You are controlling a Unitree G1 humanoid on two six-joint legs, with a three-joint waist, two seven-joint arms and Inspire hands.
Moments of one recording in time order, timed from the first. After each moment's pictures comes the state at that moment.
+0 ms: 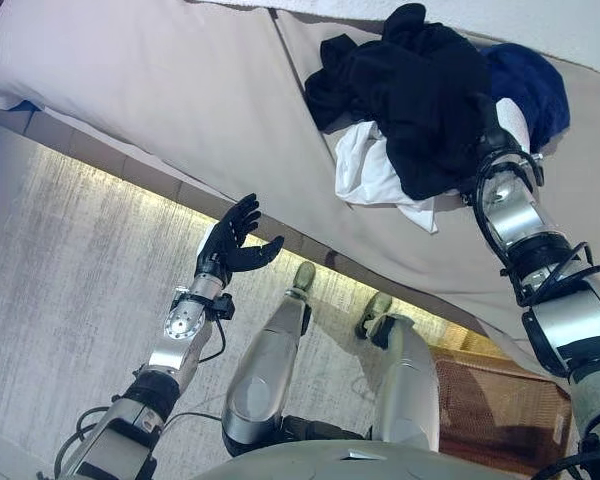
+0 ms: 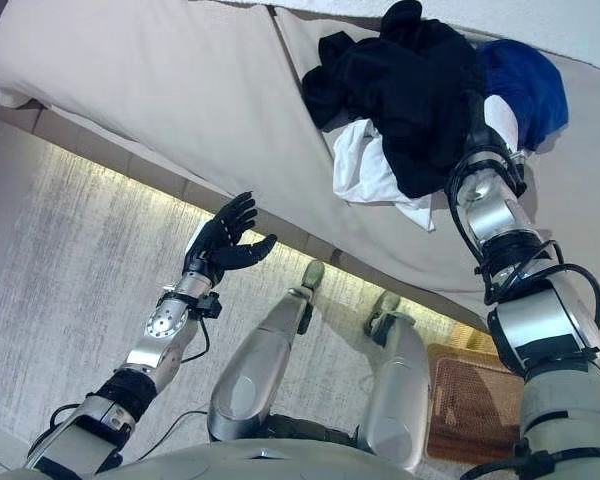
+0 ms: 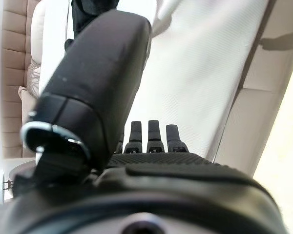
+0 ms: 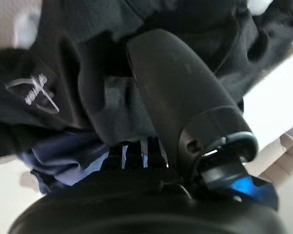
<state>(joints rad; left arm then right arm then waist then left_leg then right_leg) -0.20 0.42 -0.38 0.47 -0.55 -0.42 0.00 -0.96 -0.69 0.40 0.85 -0.04 0.18 -0.30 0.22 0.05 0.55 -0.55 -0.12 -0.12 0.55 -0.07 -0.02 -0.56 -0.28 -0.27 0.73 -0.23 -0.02</state>
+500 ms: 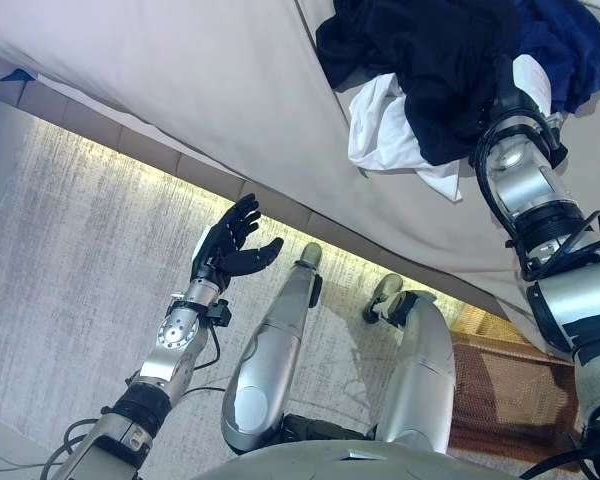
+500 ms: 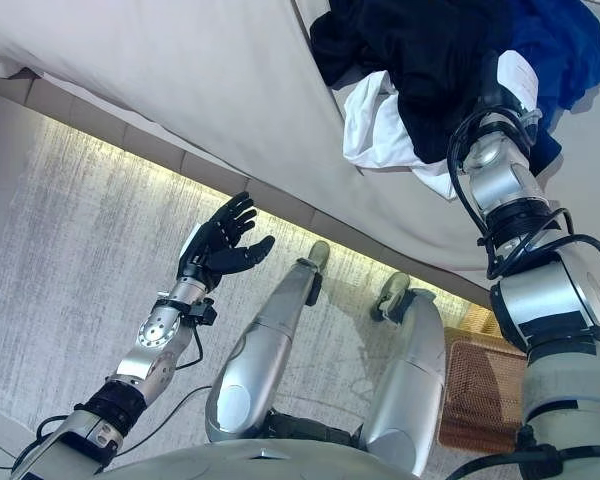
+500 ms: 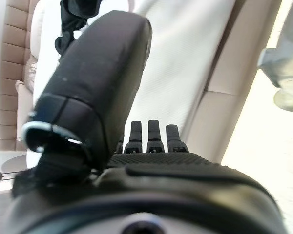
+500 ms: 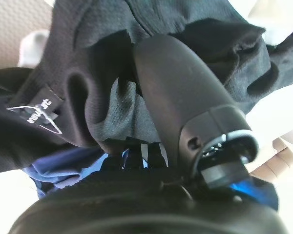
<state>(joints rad) -0.13 0.43 -0.38 0.40 -0.59 -0.42 -0.01 -1.08 -0.70 0.44 0.85 -0.11 0.25 -0.30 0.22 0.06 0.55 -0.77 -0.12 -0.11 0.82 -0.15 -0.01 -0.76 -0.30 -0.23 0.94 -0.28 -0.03</state>
